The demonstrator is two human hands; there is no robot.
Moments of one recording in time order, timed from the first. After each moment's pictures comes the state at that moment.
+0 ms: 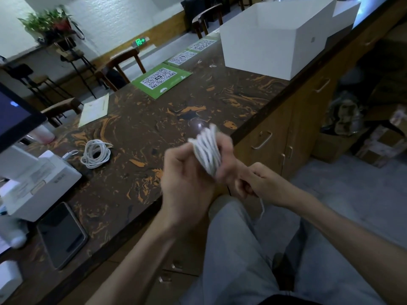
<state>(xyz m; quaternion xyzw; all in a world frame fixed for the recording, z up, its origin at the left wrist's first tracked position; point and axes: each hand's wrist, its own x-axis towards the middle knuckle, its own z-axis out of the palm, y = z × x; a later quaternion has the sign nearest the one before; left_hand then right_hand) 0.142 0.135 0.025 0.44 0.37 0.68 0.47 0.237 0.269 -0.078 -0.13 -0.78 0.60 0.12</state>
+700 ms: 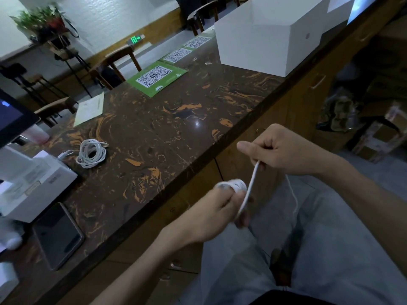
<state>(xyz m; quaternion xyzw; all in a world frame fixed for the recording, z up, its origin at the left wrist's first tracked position) 0.145 0.120 -0.023 0.55 0.67 0.28 0.40 0.257 0.306 -0.013 -0.07 -0.87 0.46 0.16</state>
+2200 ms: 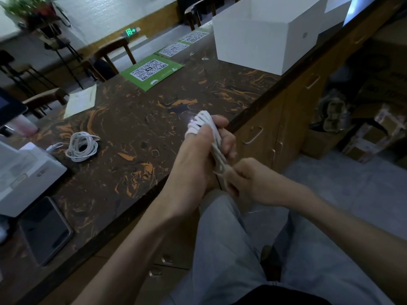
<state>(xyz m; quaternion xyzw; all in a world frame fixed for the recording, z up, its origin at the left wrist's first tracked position) 0.144 0.142 0.022 0.45 0.49 0.63 0.39 0.250 0.254 -0.042 -0.15 -0.84 0.52 0.07</state>
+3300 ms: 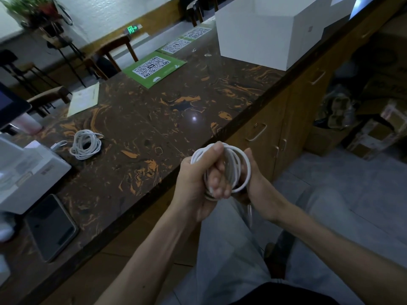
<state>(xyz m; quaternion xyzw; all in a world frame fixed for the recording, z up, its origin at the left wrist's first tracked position) 0.147 0.137 -0.013 0.22 0.44 0.72 0.49 0.244 0.214 -0.052 -0.21 -0.62 0.74 0.19</state>
